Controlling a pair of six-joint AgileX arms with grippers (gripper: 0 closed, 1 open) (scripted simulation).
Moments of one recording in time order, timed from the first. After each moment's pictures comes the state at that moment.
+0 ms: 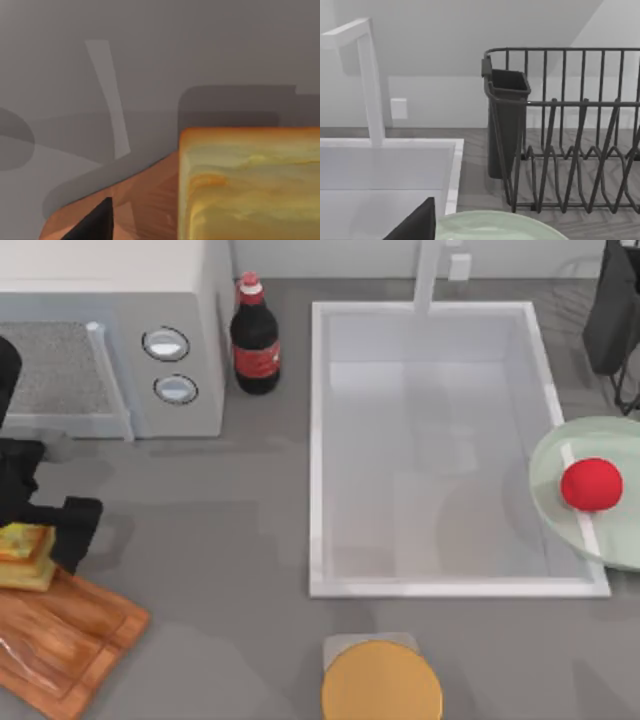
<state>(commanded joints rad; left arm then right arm) 0.00 1.87 1.10 -0.83 -0.01 0.13 0.00 0.00 0.00 0.00 0.00 0.00</state>
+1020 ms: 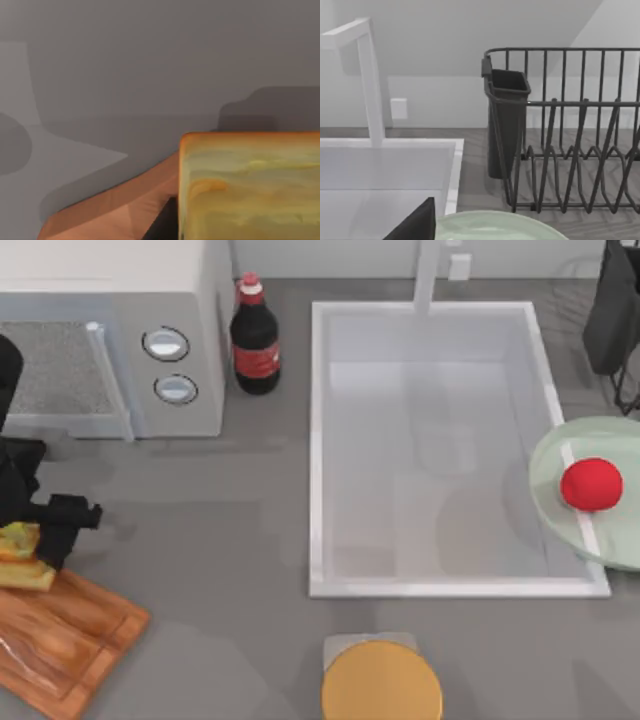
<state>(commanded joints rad) 0.00 1.87 1.10 -0.83 -0.01 0.13 0.00 0.00 0.00 0.00 0.00 0.00</state>
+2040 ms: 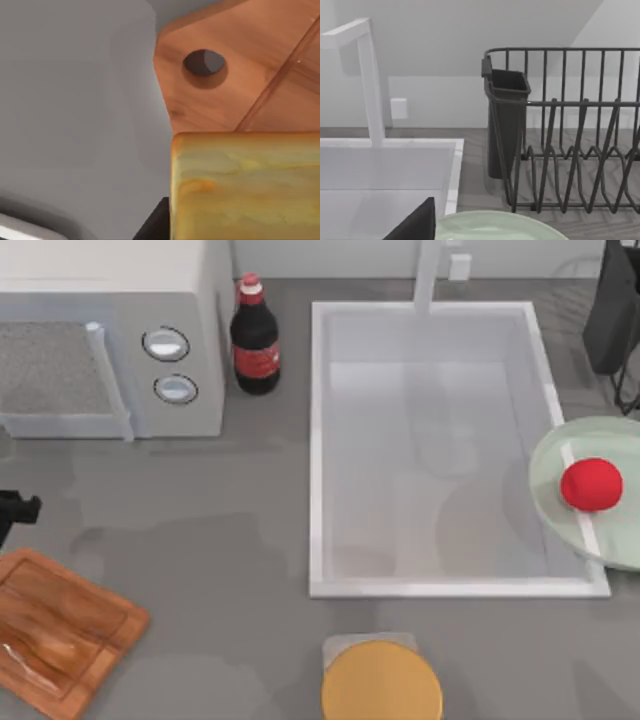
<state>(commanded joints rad) 0.09 1.76 1.20 -1.16 -0.09 0.14 0.00 0.00 0.00 0.00 0.00 0.00</state>
